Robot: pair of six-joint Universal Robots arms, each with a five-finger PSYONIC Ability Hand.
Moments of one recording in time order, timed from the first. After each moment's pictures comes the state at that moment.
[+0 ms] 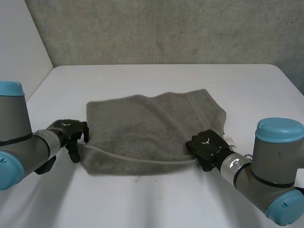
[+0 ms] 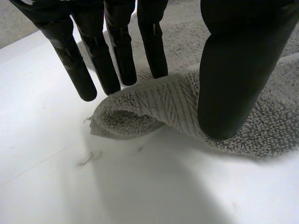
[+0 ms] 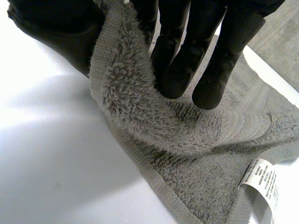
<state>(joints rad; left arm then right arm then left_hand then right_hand) 4.50 -1.99 -1.57 2.96 -1.49 3.44 1.97 -1.05 1.72 -0.20 1.27 2.57 0.62 0.62 0.62 0.62 0.44 1.34 1.33 1.34 1.34 1.18</state>
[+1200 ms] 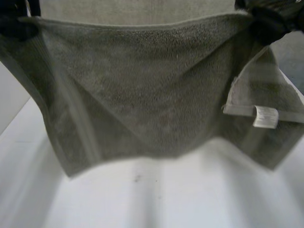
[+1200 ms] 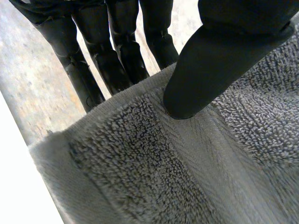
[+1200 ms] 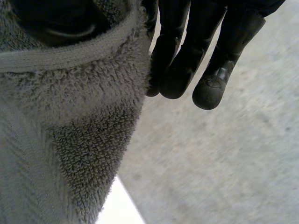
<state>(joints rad) 4.46 -1.45 -1.30 2.94 -1.50 3.25 1.89 -1.49 0.98 0.48 1.29 2.59 1.19 1.22 1.22 1.22 1.03 1.34 1.33 1.34 1.35 1.18</state>
